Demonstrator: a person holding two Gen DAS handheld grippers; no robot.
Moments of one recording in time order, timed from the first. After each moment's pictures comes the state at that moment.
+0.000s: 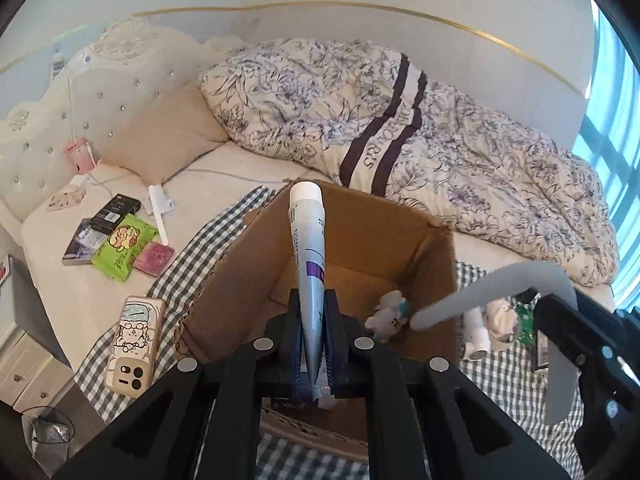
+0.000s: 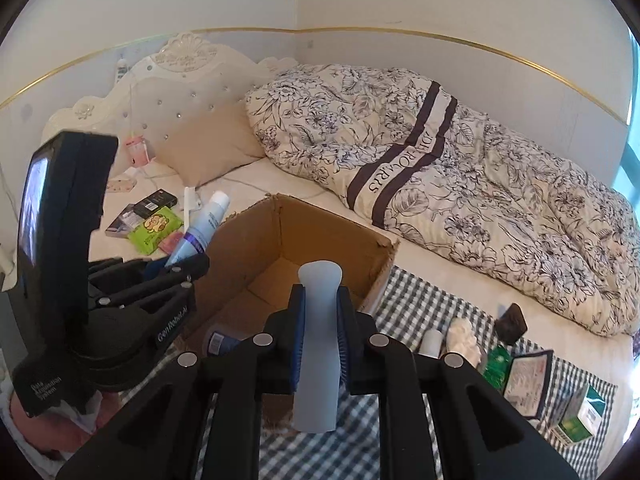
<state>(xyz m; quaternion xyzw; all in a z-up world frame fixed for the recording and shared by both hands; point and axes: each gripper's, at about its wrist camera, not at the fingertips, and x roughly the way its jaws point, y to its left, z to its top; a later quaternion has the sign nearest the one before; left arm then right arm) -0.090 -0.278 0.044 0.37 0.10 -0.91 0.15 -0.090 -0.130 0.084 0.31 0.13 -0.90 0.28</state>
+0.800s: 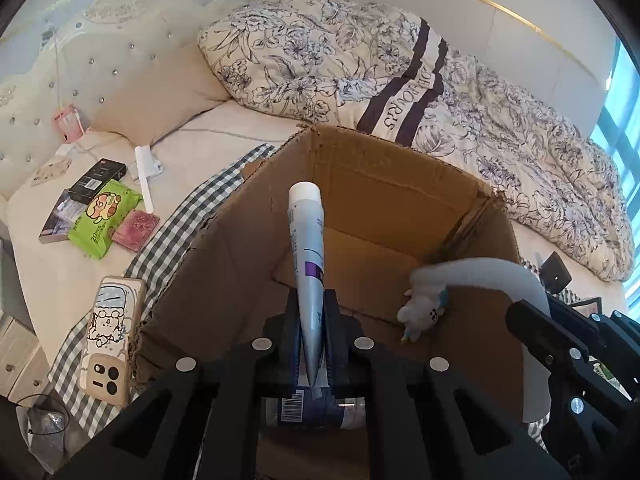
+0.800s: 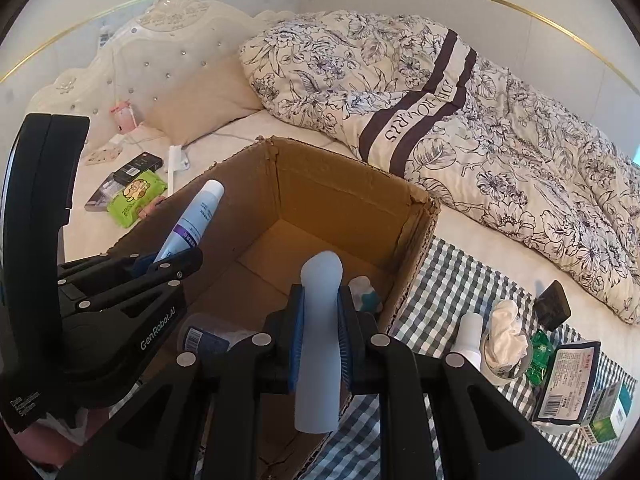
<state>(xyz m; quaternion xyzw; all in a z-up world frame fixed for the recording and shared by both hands) -0.127 -0.302 -0.016 0.42 0.12 -0.89 0.16 -0.145 -0.166 0.013 0.38 0.13 -0.87 0.27</state>
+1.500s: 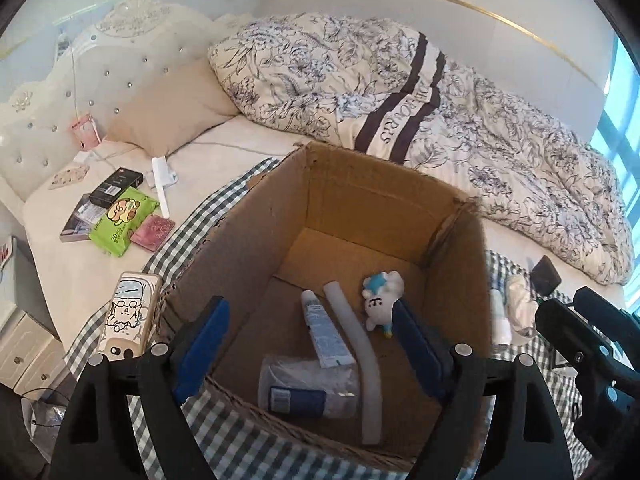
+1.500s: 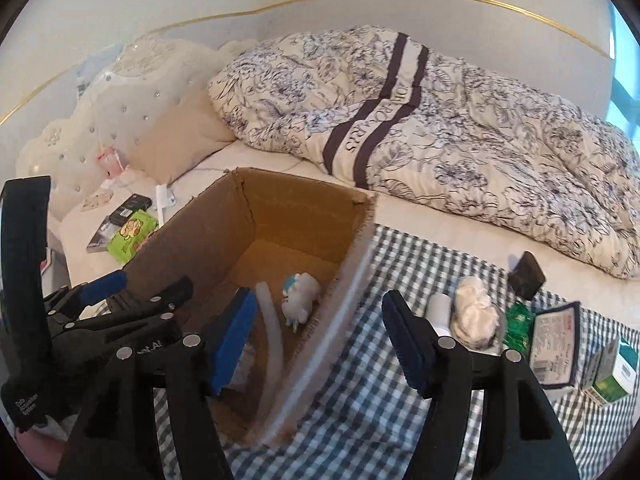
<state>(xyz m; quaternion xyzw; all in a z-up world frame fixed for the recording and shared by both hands) -0.099 -0.271 0.018 0.39 0.11 -0.90 0.17 -0.130 -0.099 0.042 0.37 0.06 -0.90 0.24</state>
